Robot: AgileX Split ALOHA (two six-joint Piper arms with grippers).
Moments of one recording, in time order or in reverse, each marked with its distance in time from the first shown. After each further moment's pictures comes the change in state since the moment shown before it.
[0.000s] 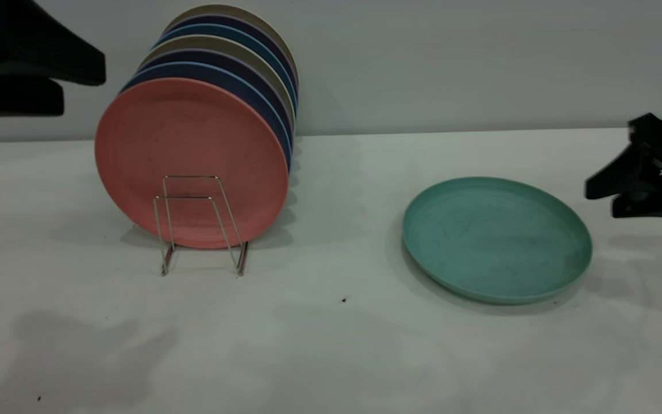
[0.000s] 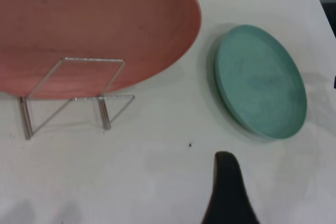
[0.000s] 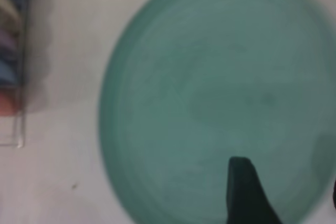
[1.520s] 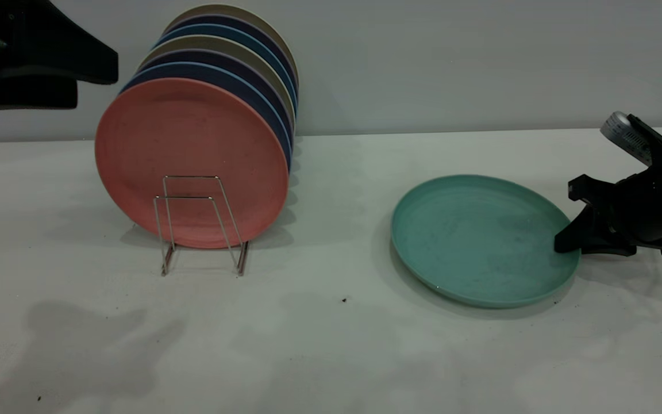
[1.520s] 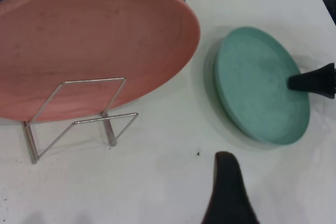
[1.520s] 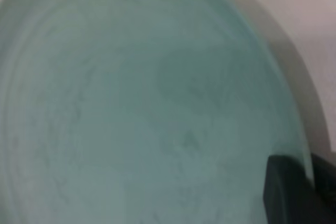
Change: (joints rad) left arm 0.000 0.038 -0.015 -0.062 0.006 0.137; right arm 0.103 0.255 -0.201 -0.001 -0.134 0.045
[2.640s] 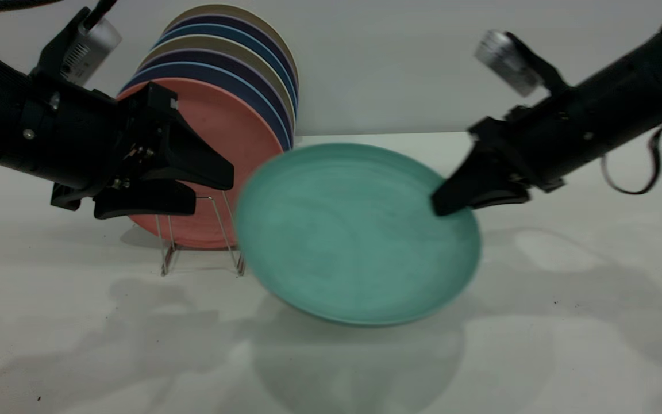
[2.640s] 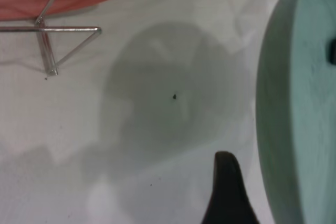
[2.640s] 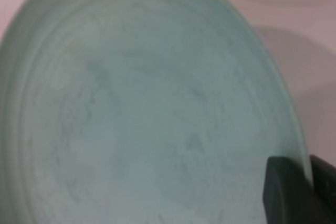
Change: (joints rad) left arm -0.136 0.381 -0.087 -0.149 0.044 0.038; right arm 0.275 -0.217 0.001 -0.216 0.294 0.077
